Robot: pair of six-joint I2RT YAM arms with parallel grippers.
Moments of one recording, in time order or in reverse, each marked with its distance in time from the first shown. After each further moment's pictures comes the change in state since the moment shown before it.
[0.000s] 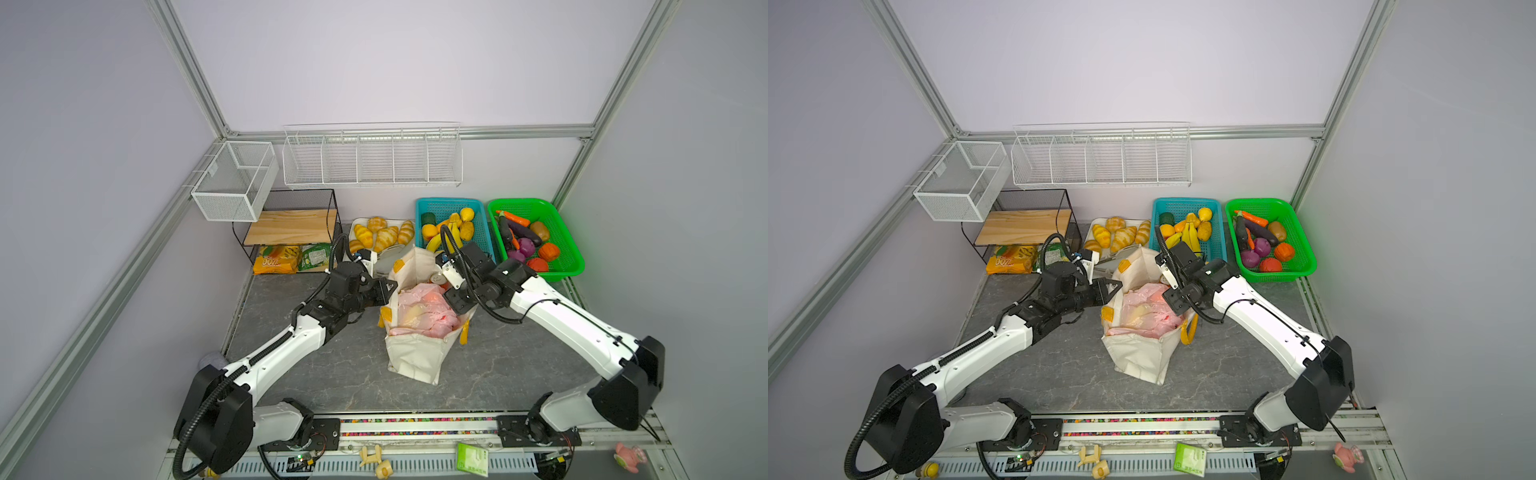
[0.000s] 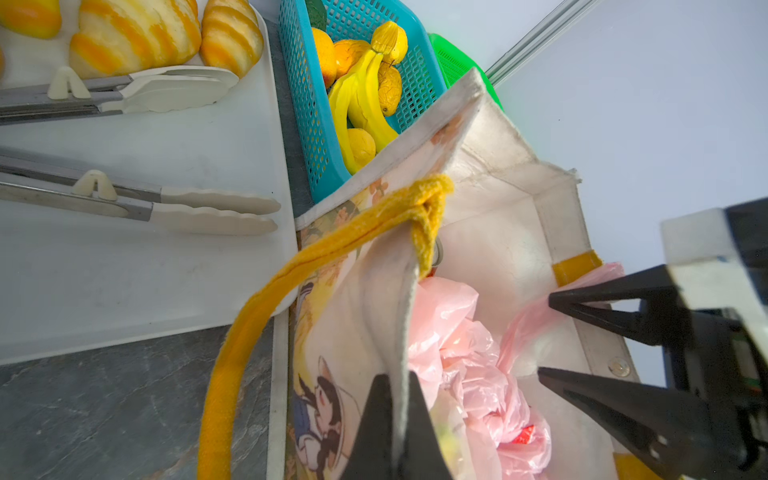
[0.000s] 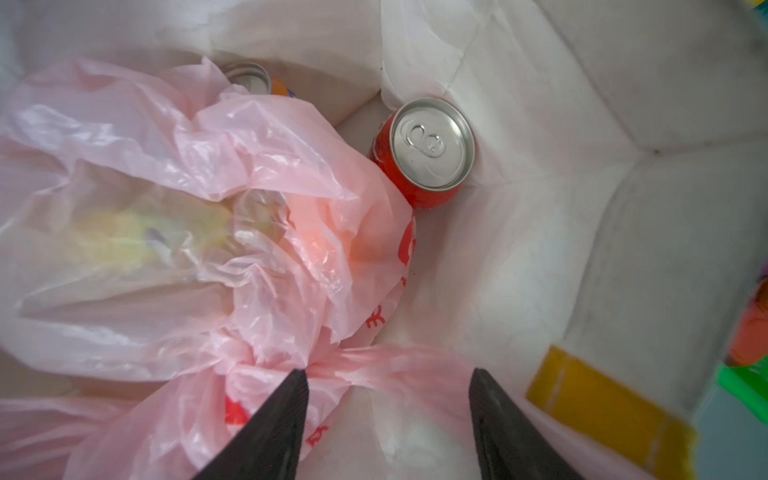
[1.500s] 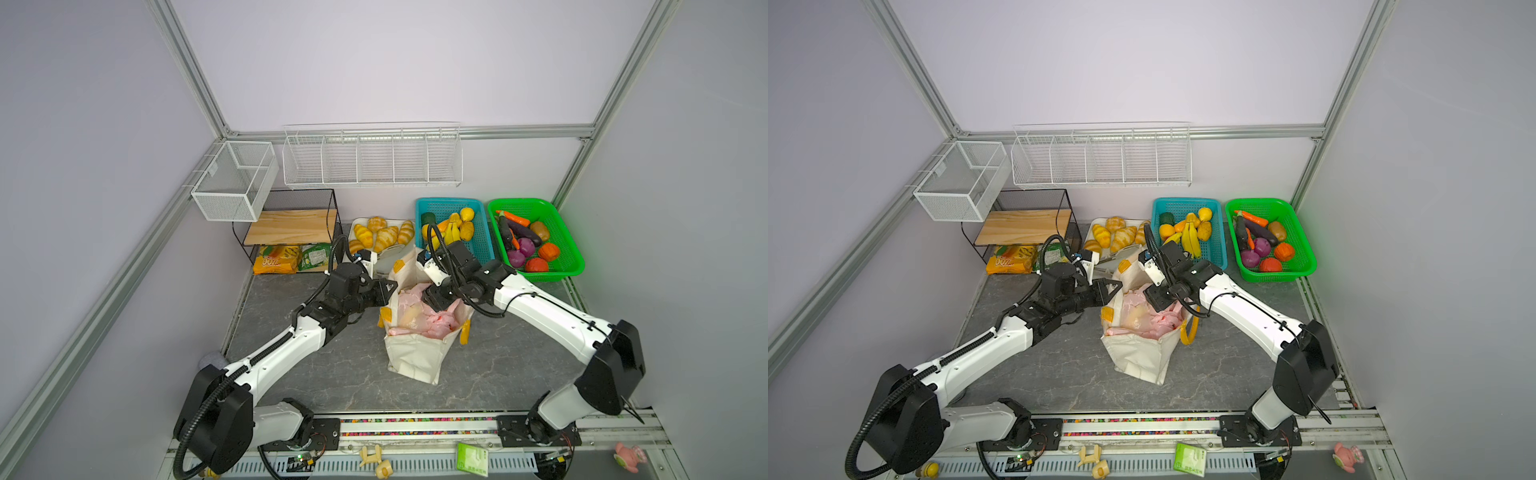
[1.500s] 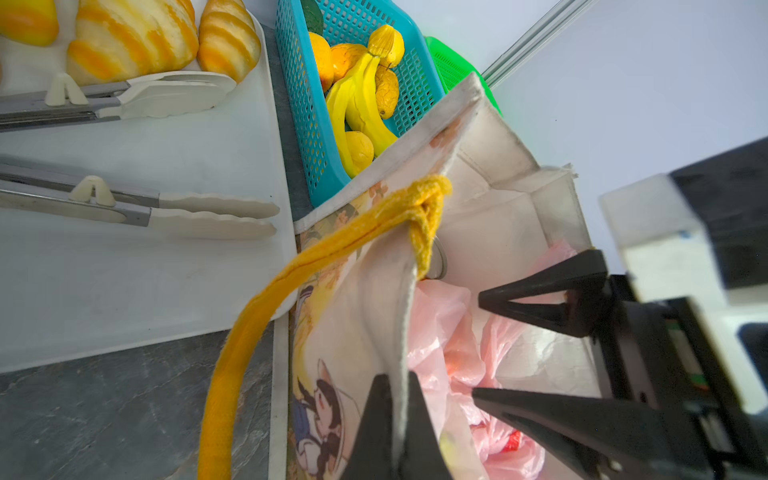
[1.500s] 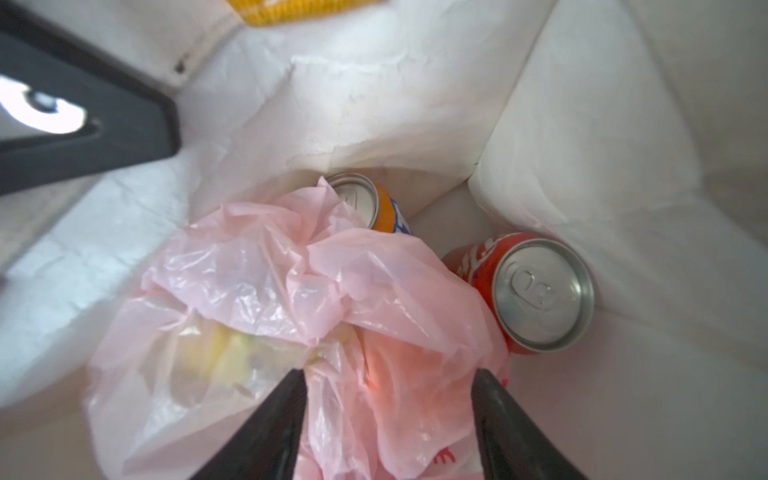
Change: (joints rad) left arm 0.000 -0.003 -0.019 0.031 0.002 0.007; right arm 0.012 0.050 -0.037 0.245 -0.212 -0.001
